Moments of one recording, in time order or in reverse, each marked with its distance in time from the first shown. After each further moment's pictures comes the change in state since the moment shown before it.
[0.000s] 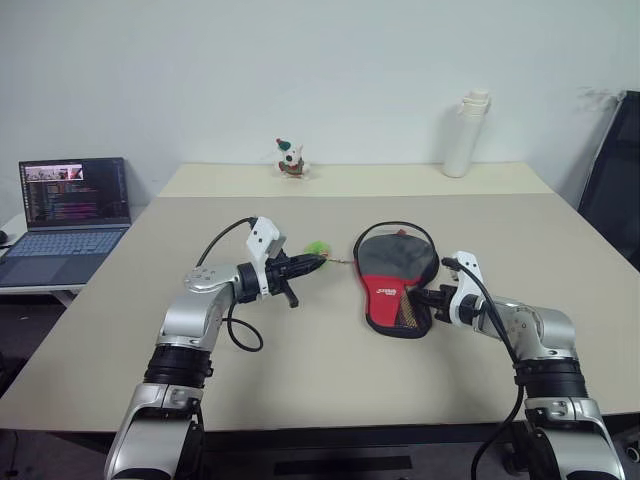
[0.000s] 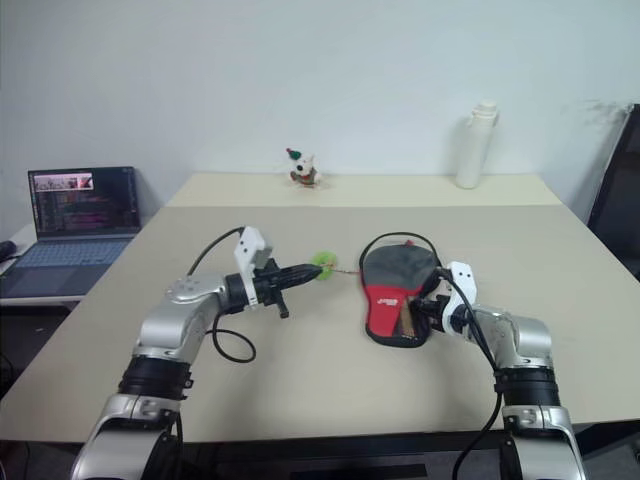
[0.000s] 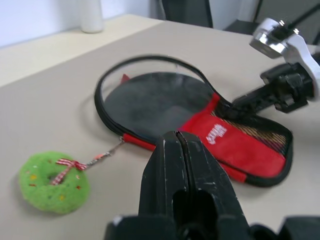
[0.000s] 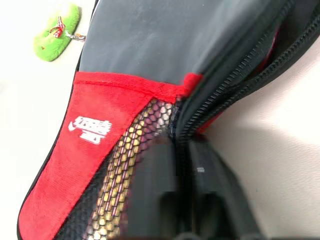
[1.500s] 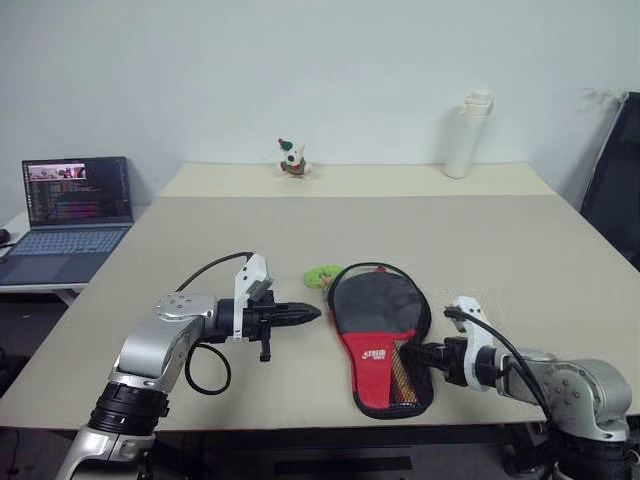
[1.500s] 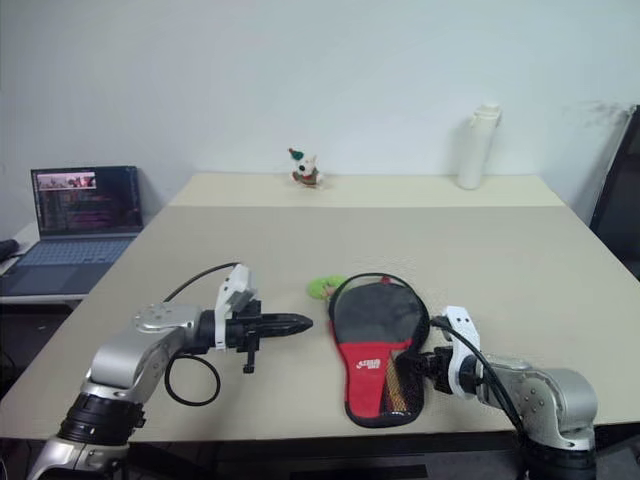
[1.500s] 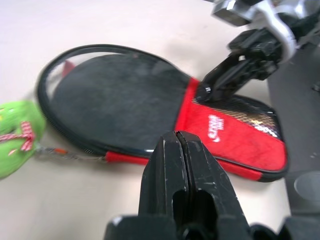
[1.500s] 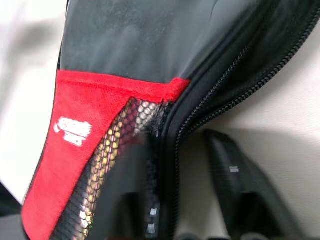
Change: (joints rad) left arm 0.226 0.183 -0.056 -0.306 -0.158 0.189 -0.141; right arm 0.392 -0.070 -0.028 -0.718 0.160 0.428 -0.049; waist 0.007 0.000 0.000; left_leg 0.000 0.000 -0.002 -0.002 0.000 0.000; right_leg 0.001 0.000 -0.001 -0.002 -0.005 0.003
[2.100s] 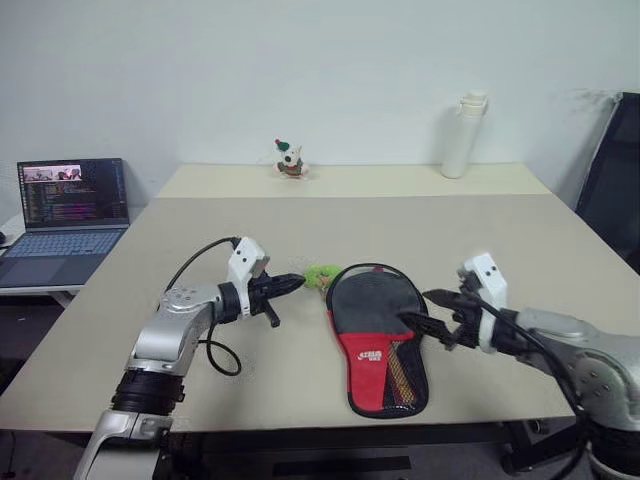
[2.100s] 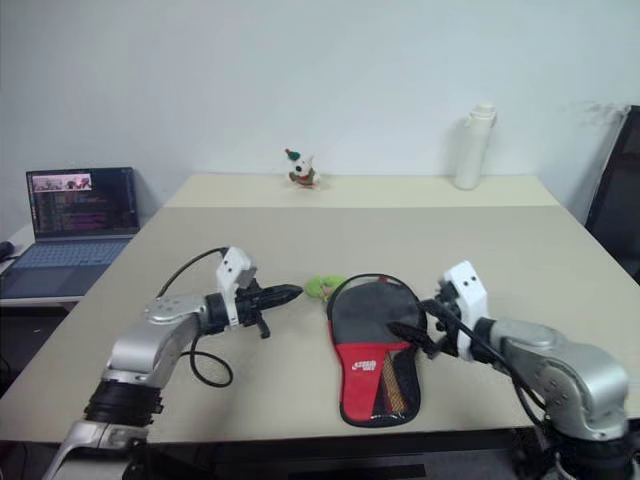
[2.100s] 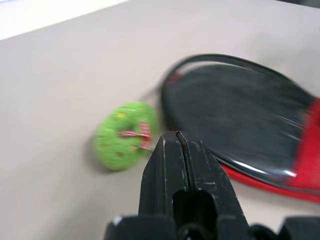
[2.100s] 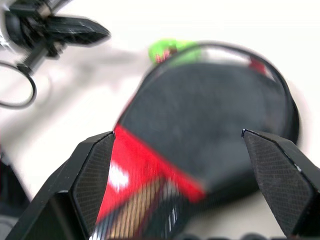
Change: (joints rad) left arm -0.130 -0.093 0.025 0.247 0.123 -0.118 0.293; right arm -0.177 -0.100 0.120 0.009 0.029 -0.269 0.171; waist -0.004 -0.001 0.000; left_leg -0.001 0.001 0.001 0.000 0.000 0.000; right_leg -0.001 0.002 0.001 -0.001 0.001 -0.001
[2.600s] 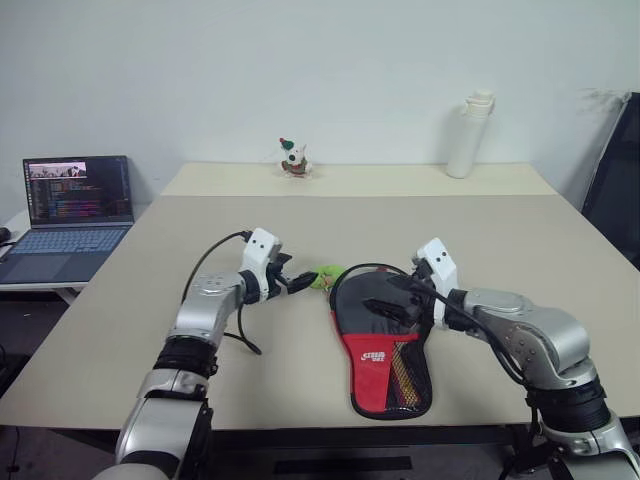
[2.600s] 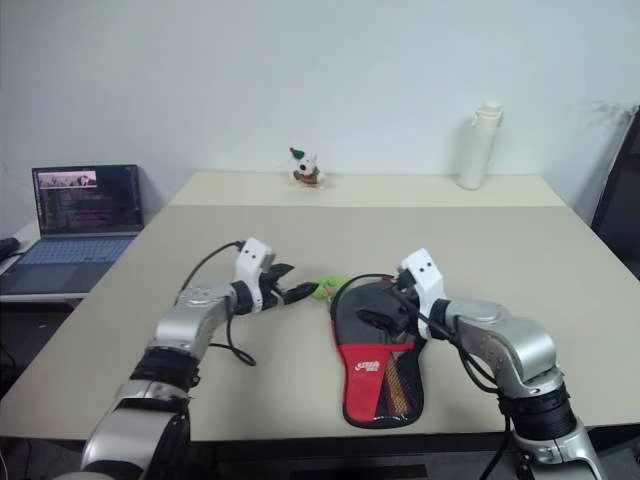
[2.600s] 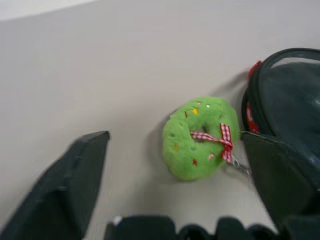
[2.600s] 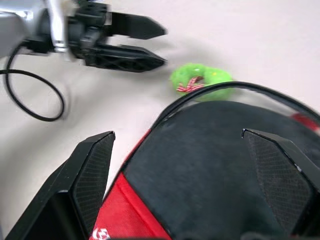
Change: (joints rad) left arm -0.239 -0.153 -0.017 0.477 0.135 -0.126 0.126; right arm -0.125 0.063 0.188 0.183 -0.136 -0.178 0.046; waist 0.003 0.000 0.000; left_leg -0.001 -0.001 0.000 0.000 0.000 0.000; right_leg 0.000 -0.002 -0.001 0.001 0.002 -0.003
